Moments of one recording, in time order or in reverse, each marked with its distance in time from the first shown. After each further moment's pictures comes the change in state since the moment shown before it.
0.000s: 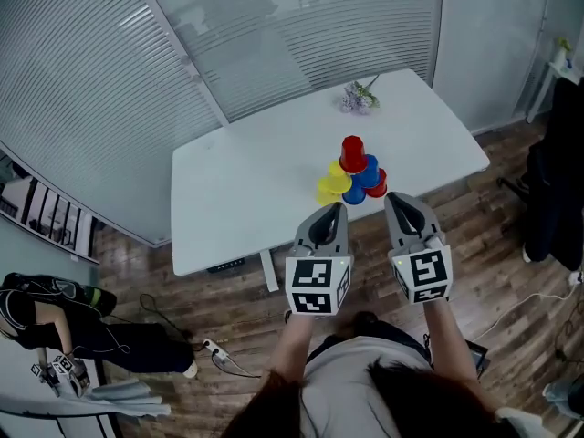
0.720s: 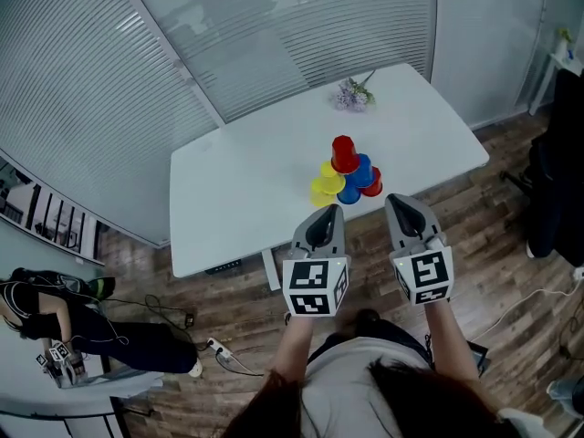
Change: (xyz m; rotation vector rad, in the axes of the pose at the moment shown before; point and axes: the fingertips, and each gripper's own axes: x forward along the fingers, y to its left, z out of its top) left arm 0.007 -0.017 0.002 -0.007 0.036 0.036; right arm -0.014 -0.023 -0.007 0.041 0.005 0.015
